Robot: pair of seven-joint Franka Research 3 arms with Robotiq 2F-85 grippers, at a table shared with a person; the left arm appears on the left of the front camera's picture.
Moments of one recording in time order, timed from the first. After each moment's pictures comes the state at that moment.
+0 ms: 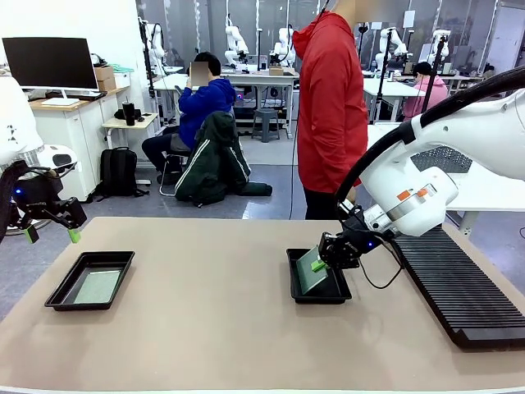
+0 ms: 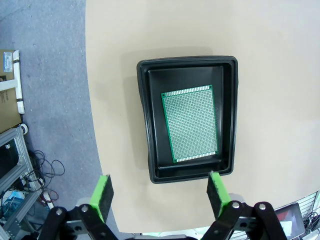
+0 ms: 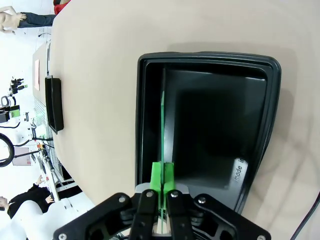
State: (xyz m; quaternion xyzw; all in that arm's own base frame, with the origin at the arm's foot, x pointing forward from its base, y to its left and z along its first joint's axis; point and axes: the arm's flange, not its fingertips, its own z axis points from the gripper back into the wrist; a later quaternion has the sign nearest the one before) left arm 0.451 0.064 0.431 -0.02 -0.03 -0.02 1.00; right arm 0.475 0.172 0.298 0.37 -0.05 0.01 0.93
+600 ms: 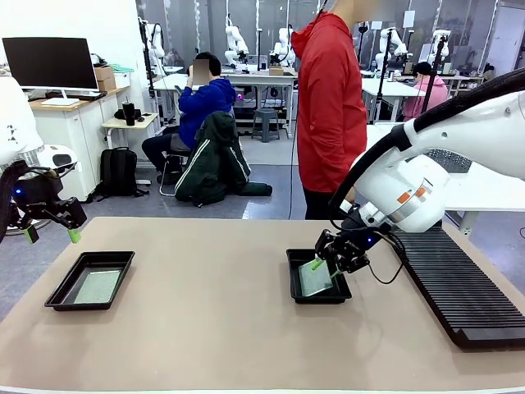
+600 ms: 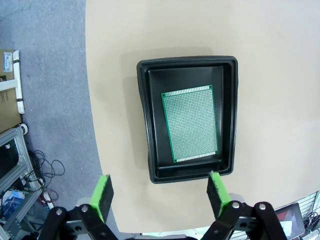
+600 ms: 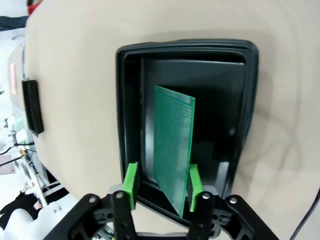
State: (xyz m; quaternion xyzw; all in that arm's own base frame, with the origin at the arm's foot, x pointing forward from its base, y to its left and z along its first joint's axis) left arm 0.451 0.064 0.431 -0.02 -0.03 -0.02 1.00; right arm 0.475 0.179 0.313 0.29 -0.02 0.00 0.96
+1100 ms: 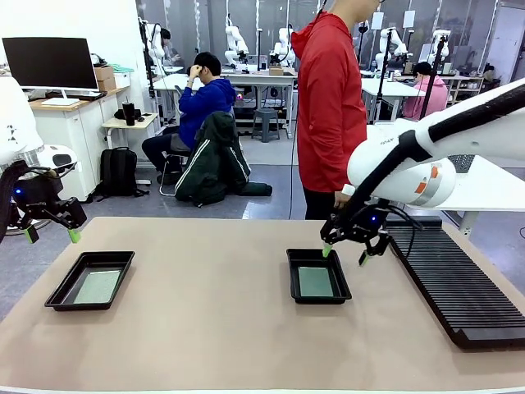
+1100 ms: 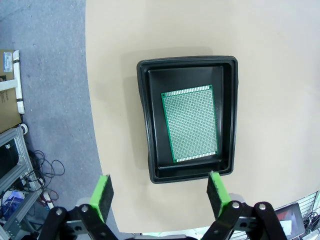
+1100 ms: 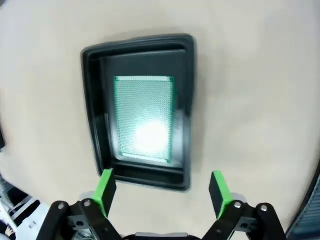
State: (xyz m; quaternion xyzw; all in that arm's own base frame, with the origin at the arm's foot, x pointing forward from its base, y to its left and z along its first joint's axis) left arm 0.451 0.064 0.431 -0.02 -0.03 -0.02 1.00; right arm 0.465 0.185 0.376 0.12 -0.01 -0.03 0.99
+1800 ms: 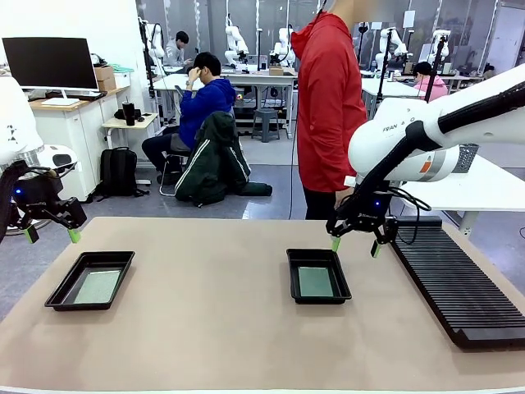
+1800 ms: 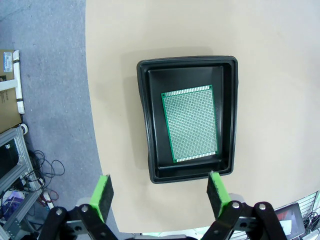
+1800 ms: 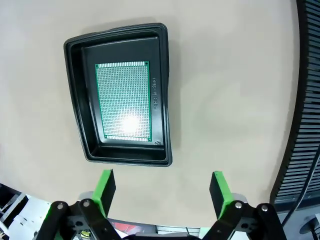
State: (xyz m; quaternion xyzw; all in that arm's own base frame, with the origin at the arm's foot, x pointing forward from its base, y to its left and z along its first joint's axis) left arm 0.451 0.064 0.431 -0.02 -0.03 -0.02 1.00; right arm 0.466 0.187 0.404 0.07 0.02 -0.03 1.00
